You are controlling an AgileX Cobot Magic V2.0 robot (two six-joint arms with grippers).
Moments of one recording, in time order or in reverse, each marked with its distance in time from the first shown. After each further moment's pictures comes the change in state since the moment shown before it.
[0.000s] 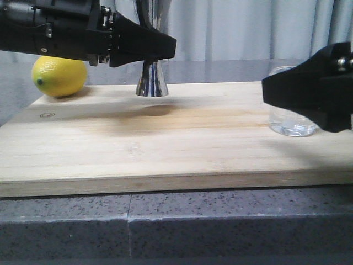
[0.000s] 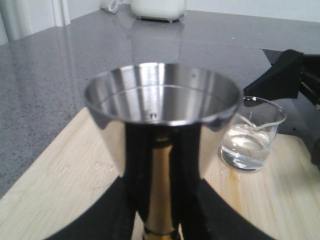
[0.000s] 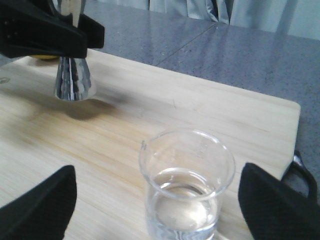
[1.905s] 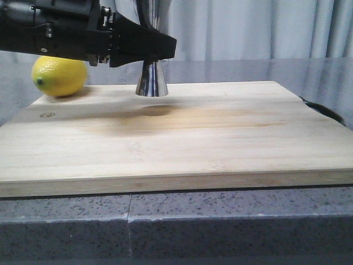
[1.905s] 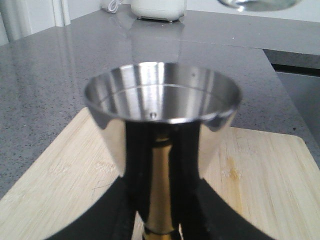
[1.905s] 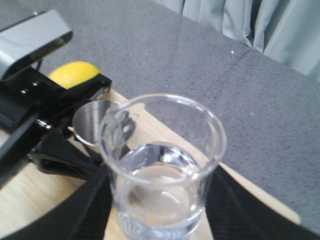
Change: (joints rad) left arm 0.000 0.000 0.000 0.000 0.000 0.002; right arm 0.000 0.180 -0.886 -0.153 0.946 -0.011
